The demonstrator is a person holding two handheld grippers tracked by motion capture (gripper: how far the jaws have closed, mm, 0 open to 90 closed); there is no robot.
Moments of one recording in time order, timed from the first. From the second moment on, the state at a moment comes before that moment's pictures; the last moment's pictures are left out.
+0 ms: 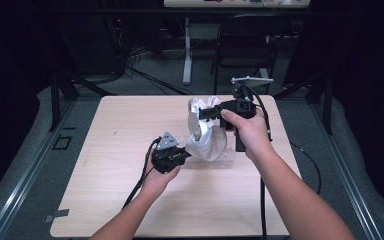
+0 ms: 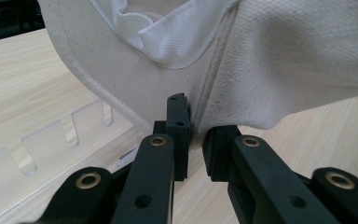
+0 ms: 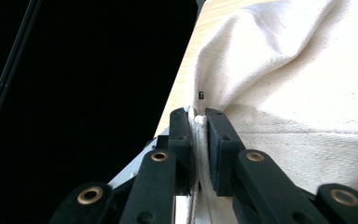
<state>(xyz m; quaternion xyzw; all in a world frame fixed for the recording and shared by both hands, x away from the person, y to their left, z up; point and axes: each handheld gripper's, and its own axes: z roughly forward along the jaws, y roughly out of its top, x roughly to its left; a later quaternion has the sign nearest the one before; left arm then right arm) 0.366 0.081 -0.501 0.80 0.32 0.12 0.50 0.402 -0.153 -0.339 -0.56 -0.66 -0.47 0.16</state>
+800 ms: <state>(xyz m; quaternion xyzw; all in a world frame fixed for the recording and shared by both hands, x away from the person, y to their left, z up) 0.357 0.075 -0.519 0.79 0.38 0.15 0.45 0.400 -0.160 -0.360 -0.57 -0.66 -0.46 0.16</state>
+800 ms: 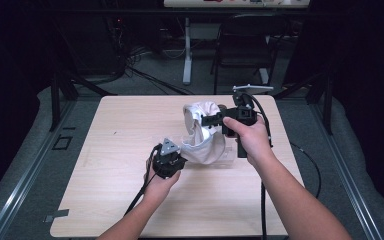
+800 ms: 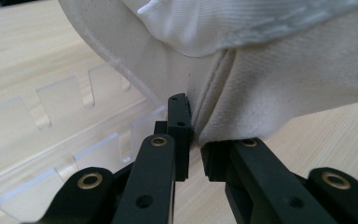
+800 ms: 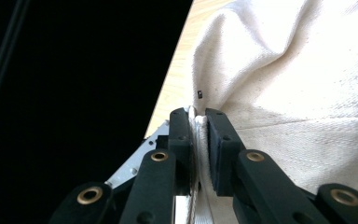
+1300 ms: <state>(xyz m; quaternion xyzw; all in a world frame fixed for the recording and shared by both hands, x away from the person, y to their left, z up) 0.361 0.069 -0.525 0.82 0.39 0.15 0.40 0.406 -0.162 -0.378 -0.58 -0.66 -0.45 0.16</state>
